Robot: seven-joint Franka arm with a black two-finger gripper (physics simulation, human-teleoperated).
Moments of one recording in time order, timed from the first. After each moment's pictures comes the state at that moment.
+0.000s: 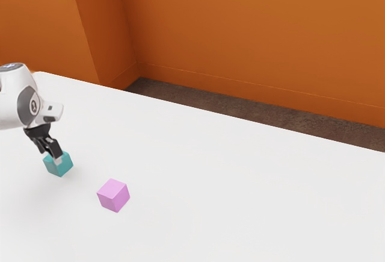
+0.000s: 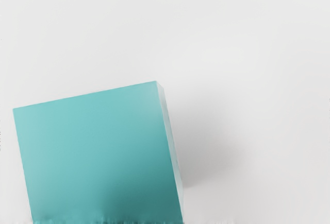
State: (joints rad) arm -0.34 0.21 0.87 -2.23 -0.23 2.39 0.85
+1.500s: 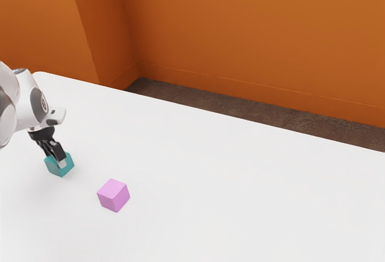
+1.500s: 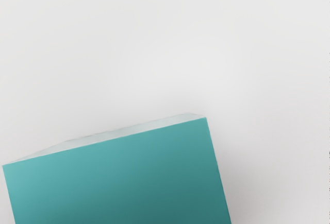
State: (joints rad) arm -0.32 0.42 0.88 -2.11 -0.51 2.32 1.11
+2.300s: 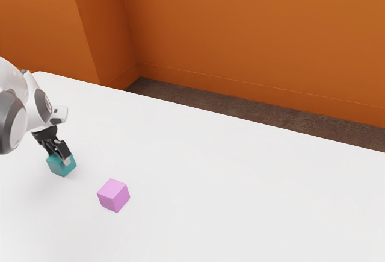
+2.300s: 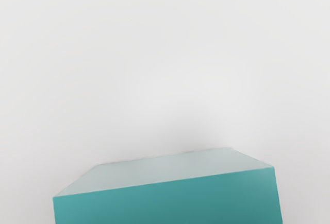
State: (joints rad) arm -0.32 0.48 0.88 -2.08 -0.60 2.35 1.08
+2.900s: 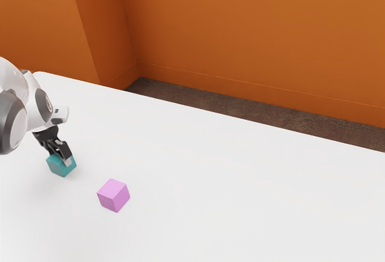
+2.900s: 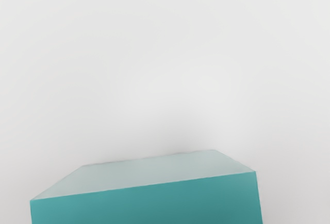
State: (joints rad) arm -0.33 0.48 0.88 -2.08 -0.61 2.33 1.07
